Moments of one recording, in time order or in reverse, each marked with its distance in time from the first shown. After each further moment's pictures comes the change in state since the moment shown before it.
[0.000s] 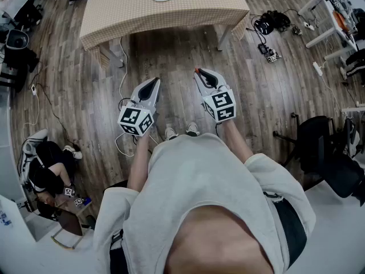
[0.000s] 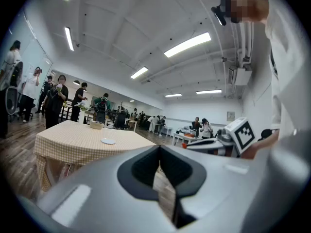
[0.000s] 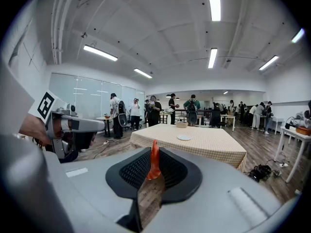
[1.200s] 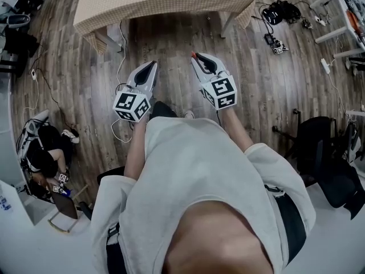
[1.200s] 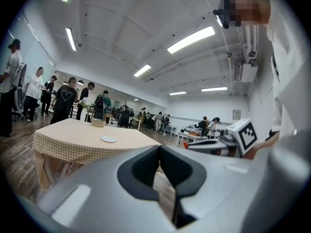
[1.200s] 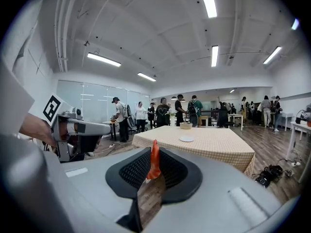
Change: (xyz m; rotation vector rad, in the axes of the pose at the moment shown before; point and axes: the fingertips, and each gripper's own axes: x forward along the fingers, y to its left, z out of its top) left arm 0.068 0.001 -0.009 -0.008 0.009 0.051; right arm 0.026 -0.055 -0.005 0.008 -0.047 0.090
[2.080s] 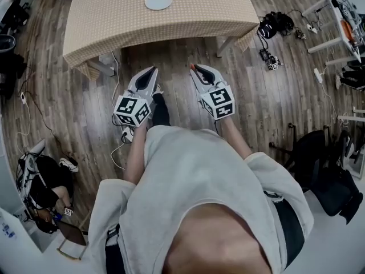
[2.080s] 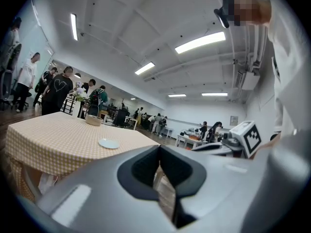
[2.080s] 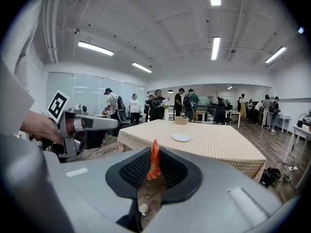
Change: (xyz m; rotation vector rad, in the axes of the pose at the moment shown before) left arm 0.138 0.146 0.011 -0.053 -0.016 -0.078; right arm 0.162 -0.075 0.005 -0.016 0.087 -0.052
